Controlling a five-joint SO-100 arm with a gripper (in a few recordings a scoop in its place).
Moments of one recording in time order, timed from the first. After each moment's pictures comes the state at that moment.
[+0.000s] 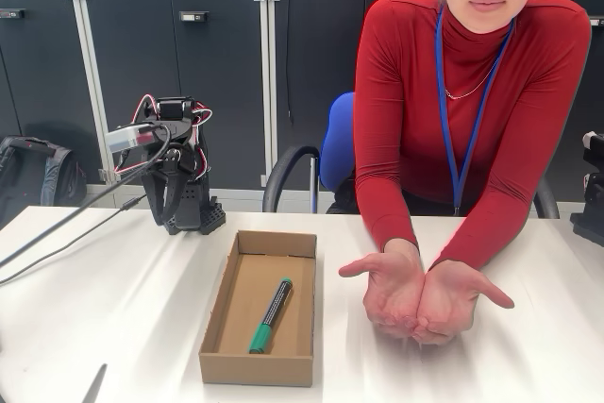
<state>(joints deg) -8.0 152.0 133.2 57.1 -65.2</state>
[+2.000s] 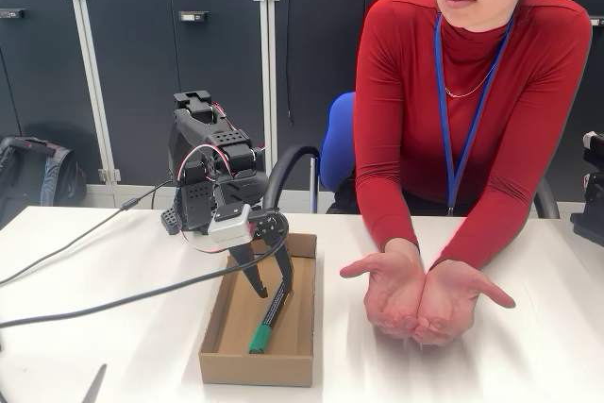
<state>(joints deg) -33.7 80.9 88.6 49.3 -52.6</state>
